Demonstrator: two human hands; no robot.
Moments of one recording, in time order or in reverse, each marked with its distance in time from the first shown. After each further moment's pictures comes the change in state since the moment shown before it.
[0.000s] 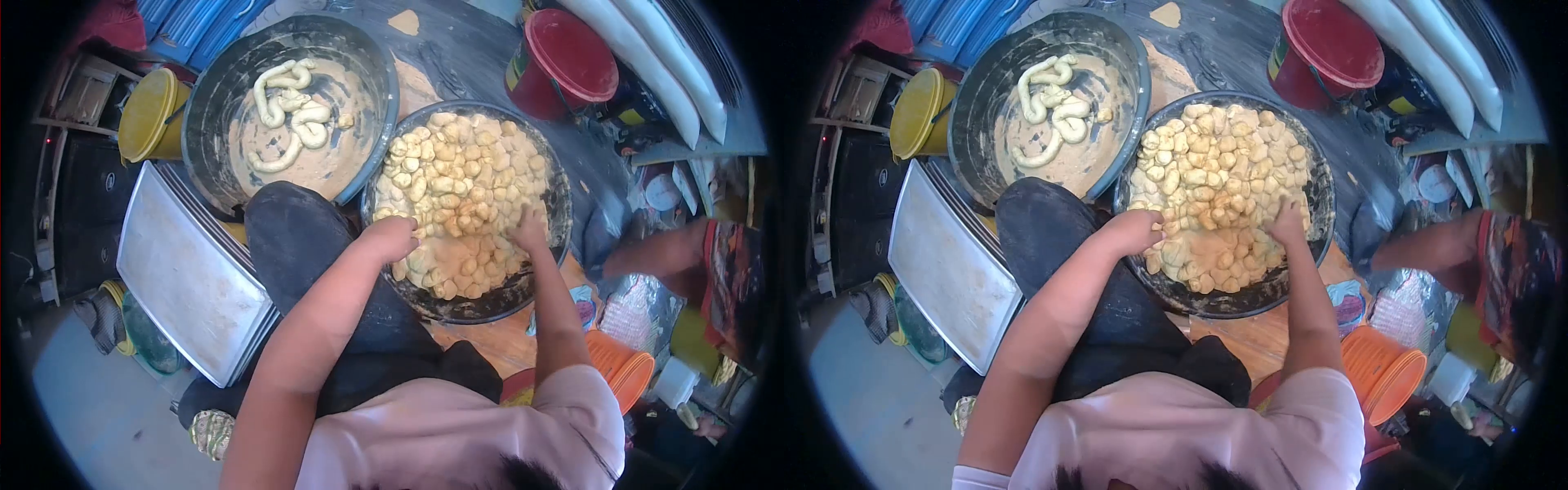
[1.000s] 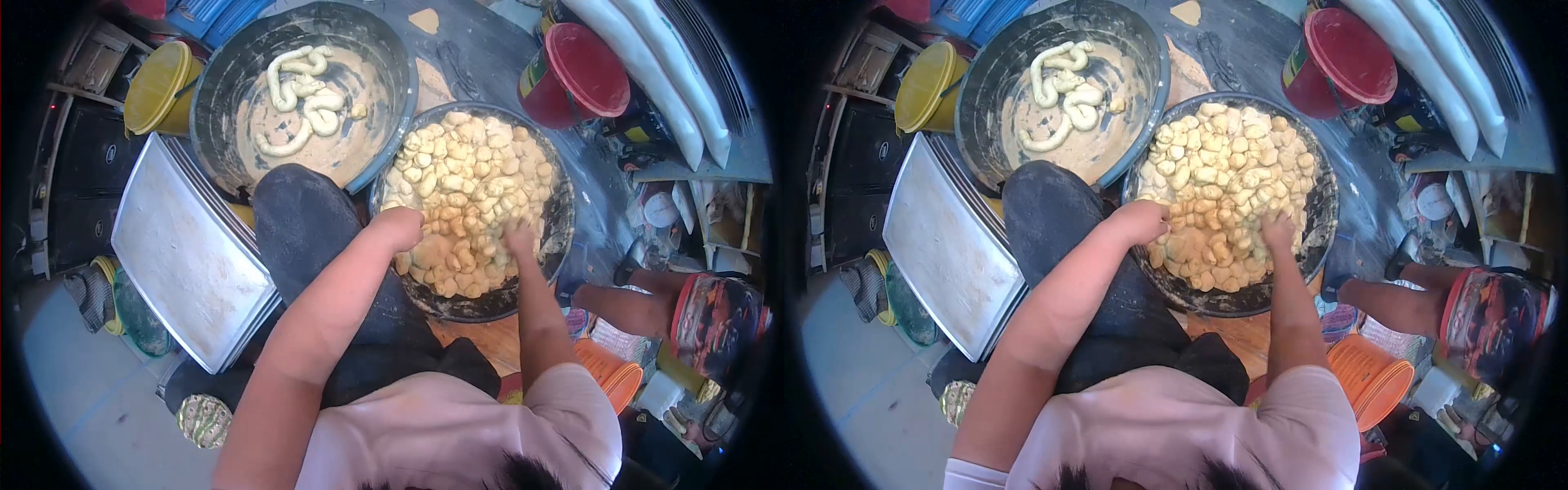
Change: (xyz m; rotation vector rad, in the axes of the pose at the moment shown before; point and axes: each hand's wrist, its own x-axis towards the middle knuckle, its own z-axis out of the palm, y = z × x) left_hand 0.005 -0.009 0.002 0.091 -0.038 -0.024; right_hand -0.001 -0.019 0.039 0.161 -0.023 0.274
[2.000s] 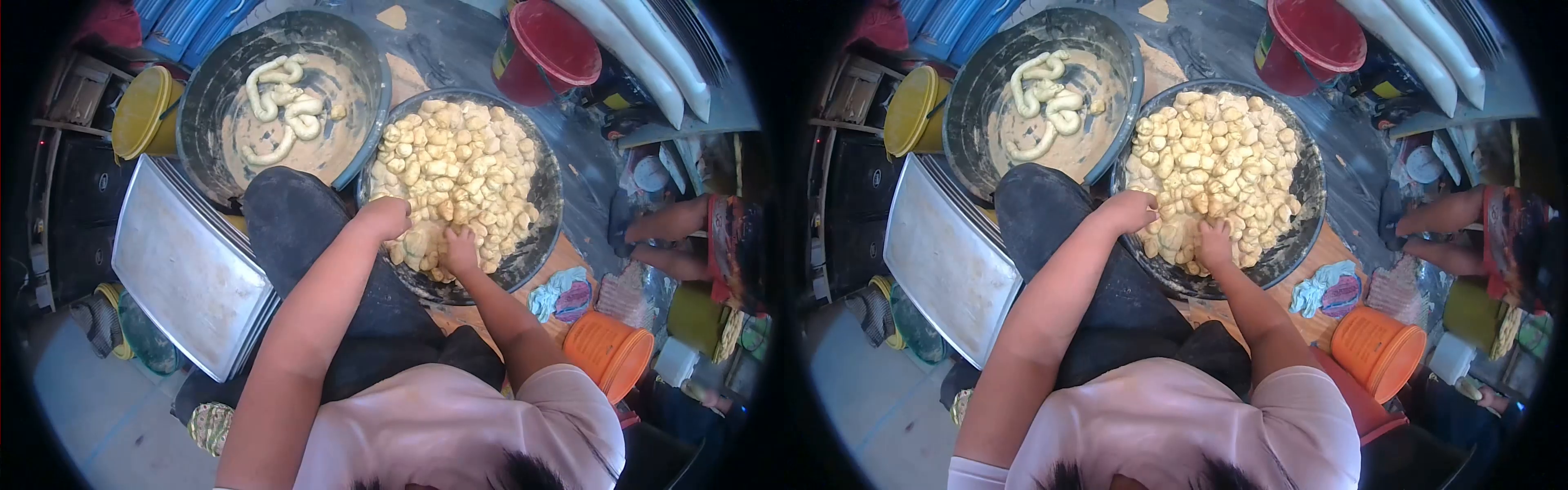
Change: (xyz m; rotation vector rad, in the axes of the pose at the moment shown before) left_hand -0.005 0.002 0.001 0.006 0.016 0.046; right_hand -0.123 -0.058 0.063 -0.275 -0.127 -0.417
